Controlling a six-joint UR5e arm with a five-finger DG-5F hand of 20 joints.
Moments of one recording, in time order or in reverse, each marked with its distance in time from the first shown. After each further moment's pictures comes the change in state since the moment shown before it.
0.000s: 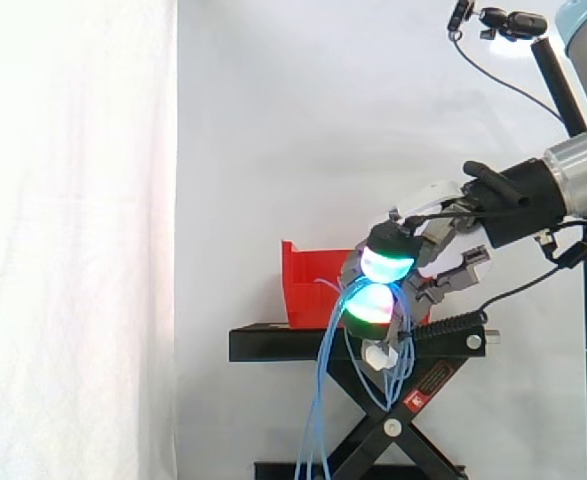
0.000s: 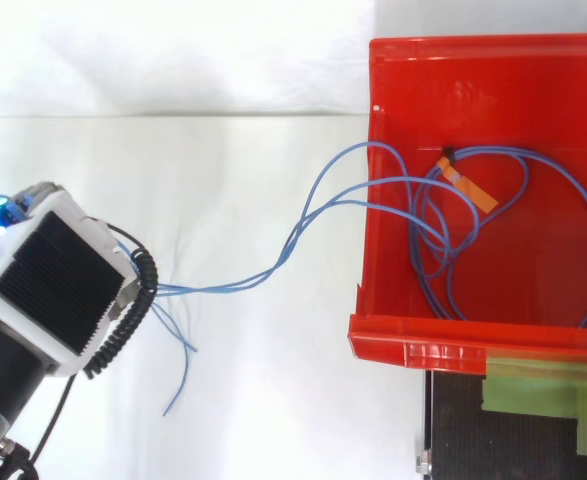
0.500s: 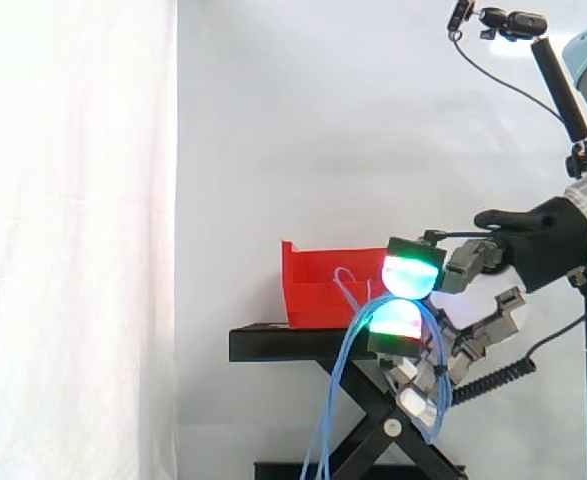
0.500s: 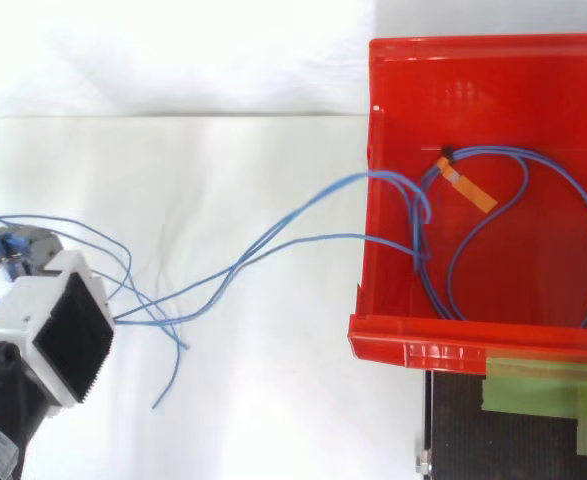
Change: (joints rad) arm 0.013 0.000 -0.087 -0.026 -0.110 0.403
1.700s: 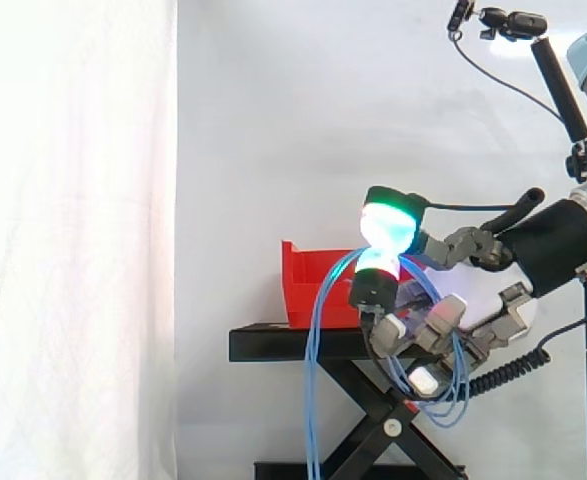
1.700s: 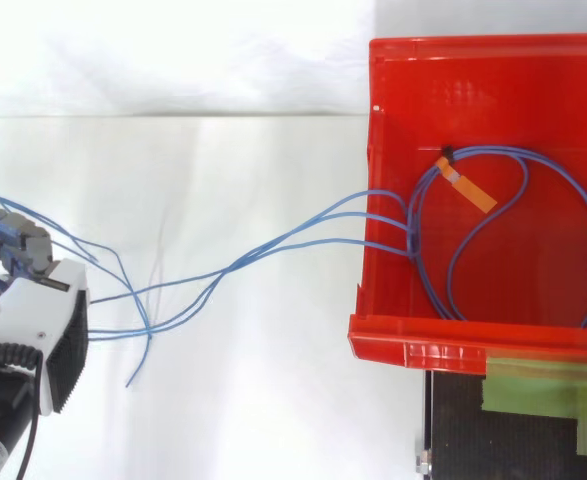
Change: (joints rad) arm 0.012 0.000 -0.007 -0.001 -0.026 0.426
